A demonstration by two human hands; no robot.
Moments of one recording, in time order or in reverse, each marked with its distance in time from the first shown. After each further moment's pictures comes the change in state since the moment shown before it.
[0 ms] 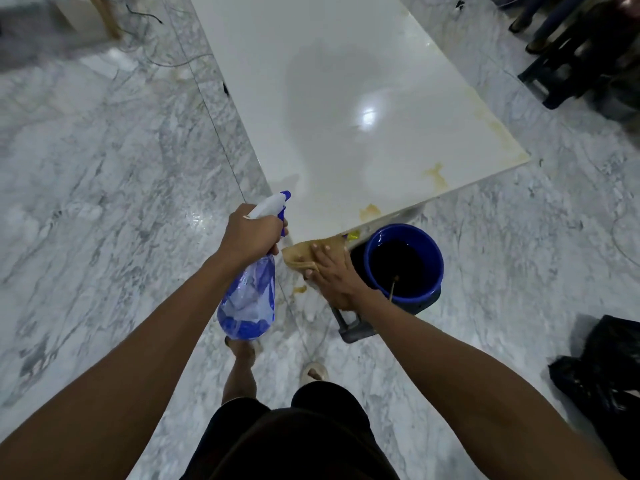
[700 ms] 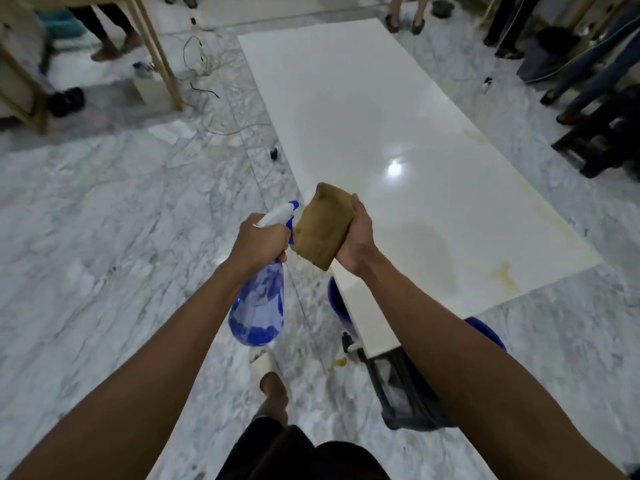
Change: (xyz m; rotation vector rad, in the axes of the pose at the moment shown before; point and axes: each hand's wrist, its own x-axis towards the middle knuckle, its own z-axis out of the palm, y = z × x) left_hand 0.143 0.091 -0.166 0.050 0.081 0.069; right_hand 0.207 -0.131 -0.229 1.949 0.250 0.132
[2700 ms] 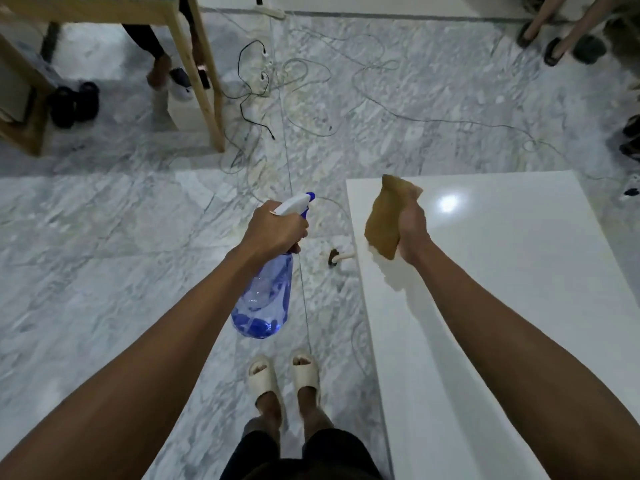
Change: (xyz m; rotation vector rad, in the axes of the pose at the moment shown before) left_hand 0.899 0.212 -0.336 -0.136 0.057 -0.191; right_hand 0.918 -0.266 0.343 -0.637 0.265 0.003
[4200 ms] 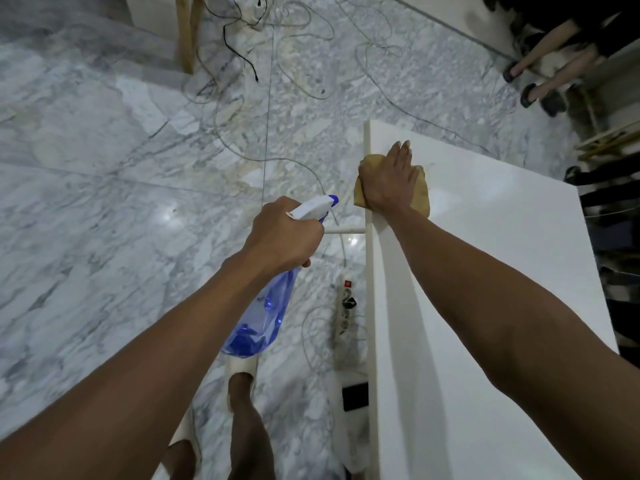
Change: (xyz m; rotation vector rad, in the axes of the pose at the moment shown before) left_hand 0.013 -0.159 0.060 -0.072 -0.043 0.018; right_hand 0.116 0.120 0.041 -1.467 0.280 -0.453
